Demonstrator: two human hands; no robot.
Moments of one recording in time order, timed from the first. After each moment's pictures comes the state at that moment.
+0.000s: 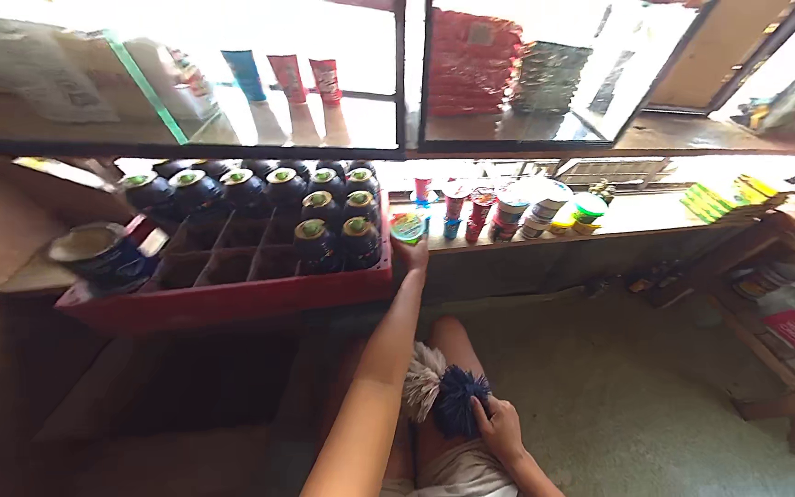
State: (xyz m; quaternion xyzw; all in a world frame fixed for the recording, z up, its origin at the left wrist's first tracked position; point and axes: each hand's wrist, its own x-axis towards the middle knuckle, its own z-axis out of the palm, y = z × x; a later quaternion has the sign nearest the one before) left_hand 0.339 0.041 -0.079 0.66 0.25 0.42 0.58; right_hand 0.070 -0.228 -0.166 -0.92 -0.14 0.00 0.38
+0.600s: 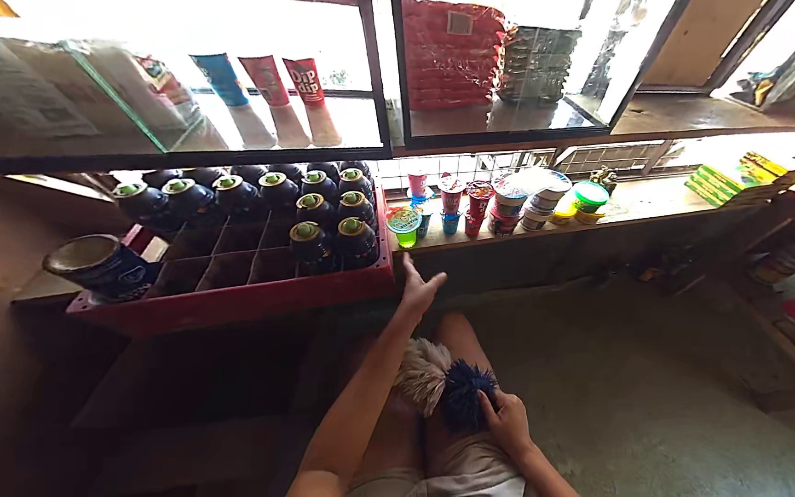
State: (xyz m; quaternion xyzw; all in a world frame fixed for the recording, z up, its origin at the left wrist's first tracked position) left_hand 0.208 0.025 -0.038 0.73 0.15 0.09 0.66; right_hand 0.069 -0.225 -0.168 -0.91 -0.14 0.01 0.39
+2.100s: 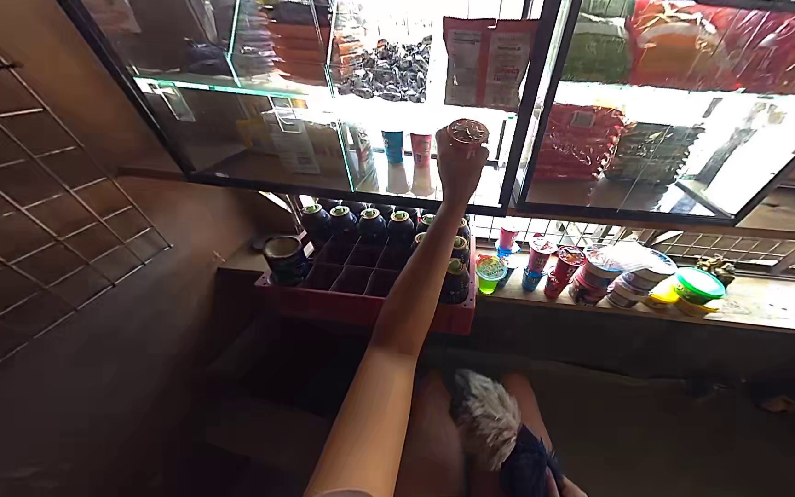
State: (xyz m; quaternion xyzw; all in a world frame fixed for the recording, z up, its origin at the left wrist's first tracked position) left_hand 0.298 0.148 0.233 0.69 0.06 0.53 0.49; right_hand 0.074 -0.224 -0.166 -0.88 -0.13 0.05 0.46
